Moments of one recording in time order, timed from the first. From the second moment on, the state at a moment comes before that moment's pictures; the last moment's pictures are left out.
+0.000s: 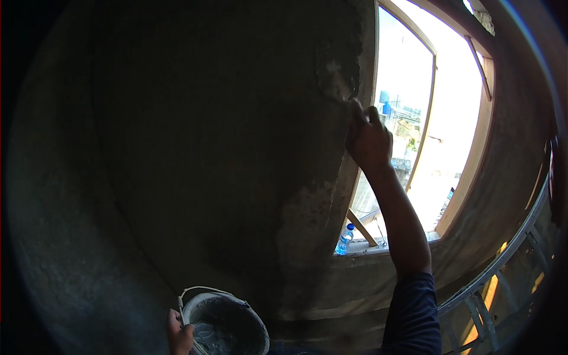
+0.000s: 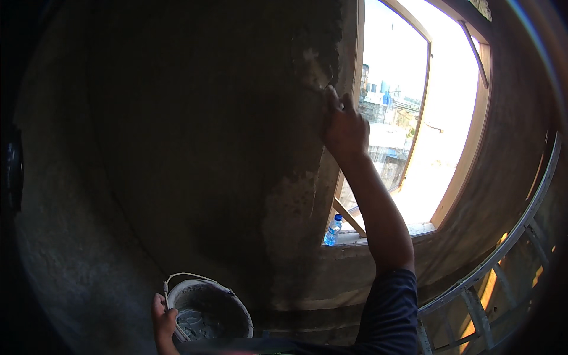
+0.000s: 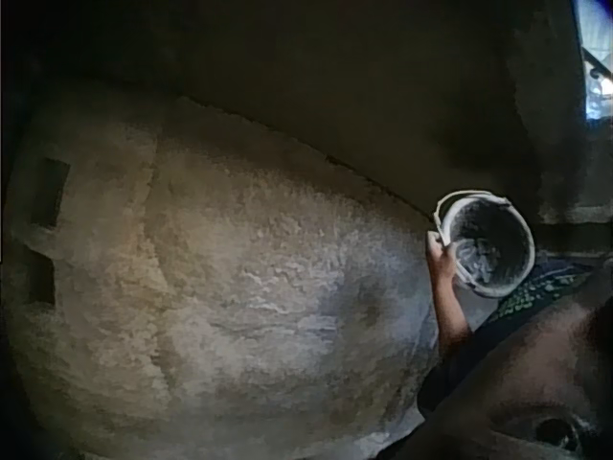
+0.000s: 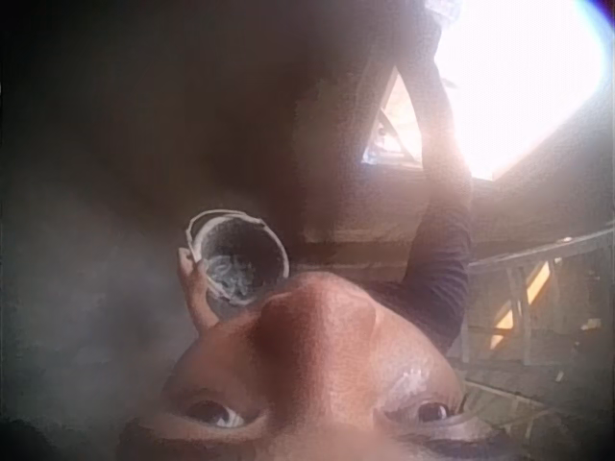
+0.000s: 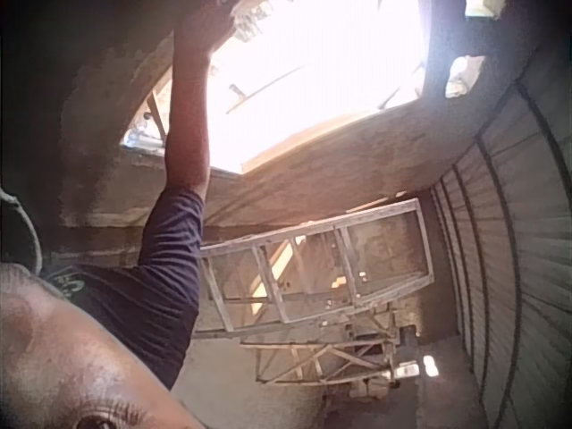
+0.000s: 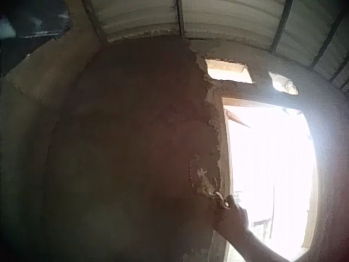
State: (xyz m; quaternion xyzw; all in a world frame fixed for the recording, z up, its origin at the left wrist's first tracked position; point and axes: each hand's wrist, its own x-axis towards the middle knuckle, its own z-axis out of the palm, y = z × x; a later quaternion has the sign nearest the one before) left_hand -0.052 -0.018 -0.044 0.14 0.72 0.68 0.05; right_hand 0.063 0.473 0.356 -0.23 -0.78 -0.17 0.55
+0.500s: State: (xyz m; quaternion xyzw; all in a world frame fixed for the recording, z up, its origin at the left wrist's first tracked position) left_hand -0.053 -0.021 -0.045 0.16 0.70 0.69 0.06; right_hand 0.092 0.484 0.414 -0.11 -0.77 -0.16 0.60
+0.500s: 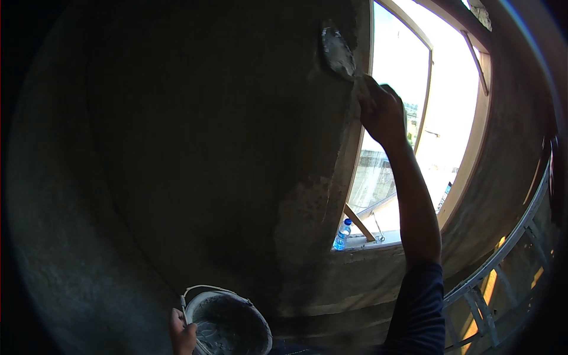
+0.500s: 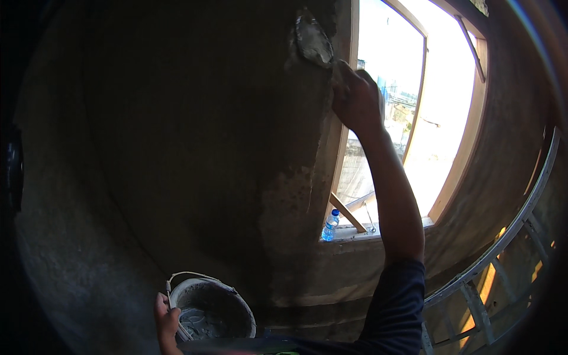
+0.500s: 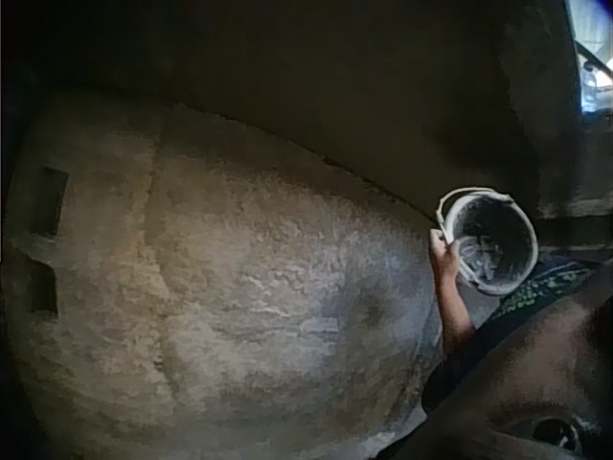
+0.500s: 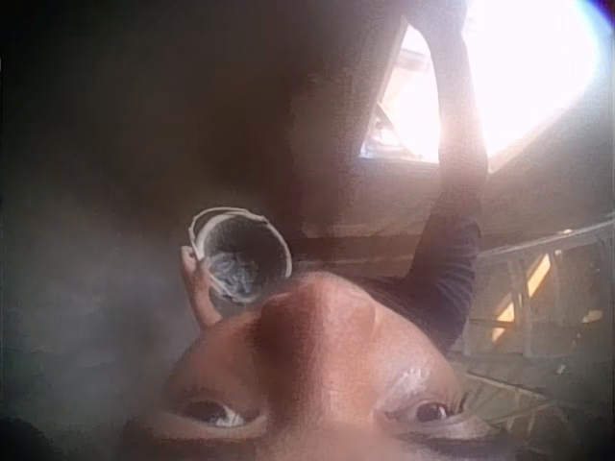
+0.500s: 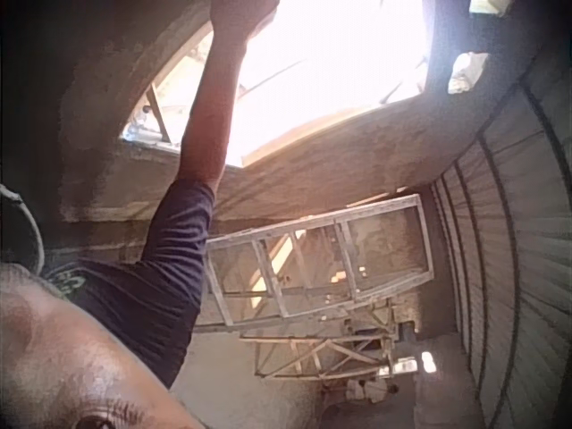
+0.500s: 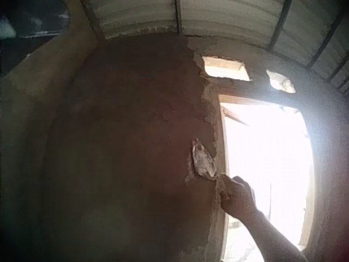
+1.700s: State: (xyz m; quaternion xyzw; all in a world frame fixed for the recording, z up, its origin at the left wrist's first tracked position) left_hand -0.059 -0.013 -0.061 0.13 0.70 0.70 0.04; right_hand 0.076 0.483 0.387 0.03 -0.85 -0.17 0.49
